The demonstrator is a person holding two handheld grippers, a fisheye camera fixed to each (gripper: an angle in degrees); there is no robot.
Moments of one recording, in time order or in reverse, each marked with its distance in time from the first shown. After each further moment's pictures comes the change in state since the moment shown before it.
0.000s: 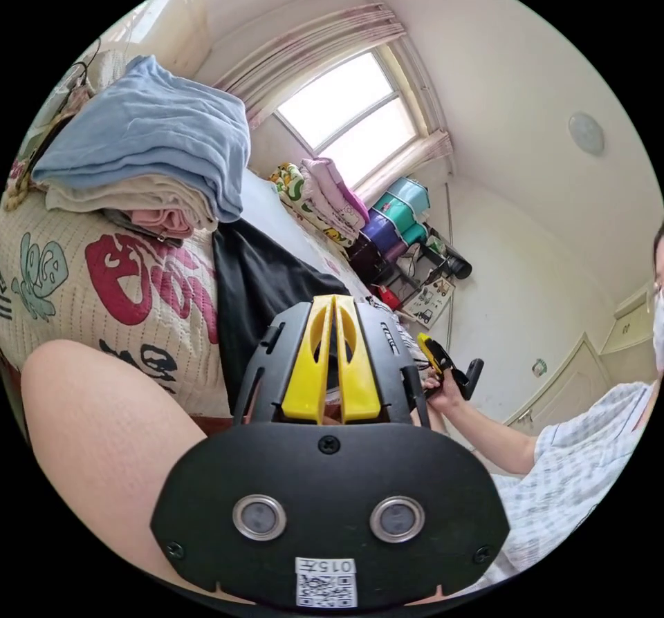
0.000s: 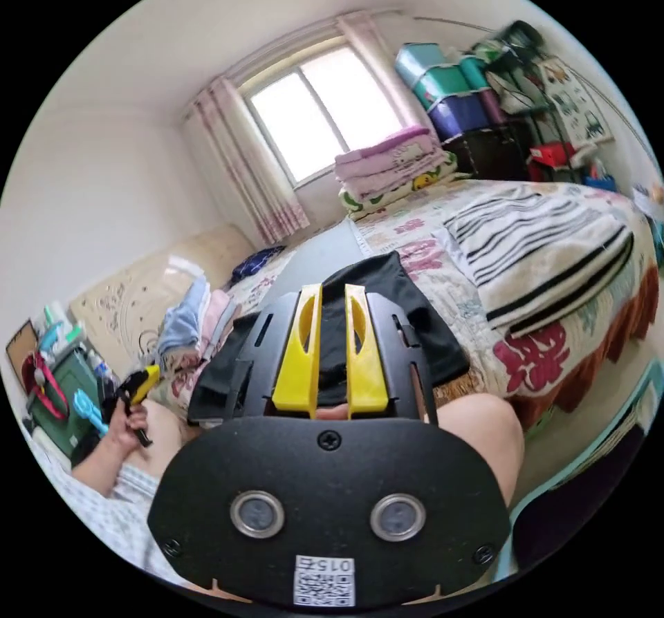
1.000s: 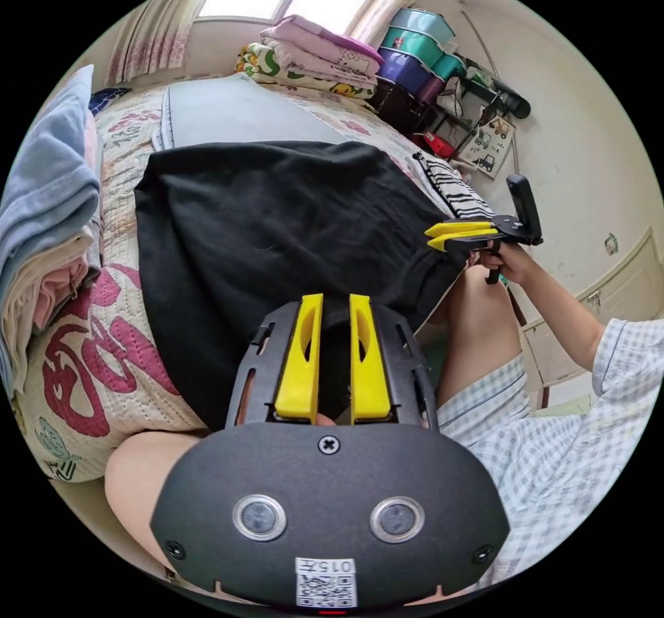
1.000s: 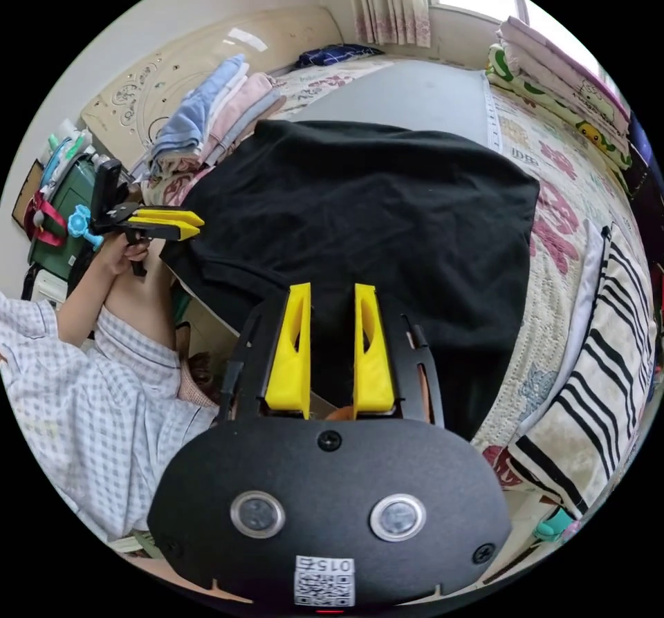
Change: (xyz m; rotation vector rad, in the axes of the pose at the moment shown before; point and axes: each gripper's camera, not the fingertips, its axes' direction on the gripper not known) left arm 0.048 -0.019 0.264 -0.628 -0.289 0.267; right arm 0.017 0.058 0.308 -0.850 -0.067 -0.461
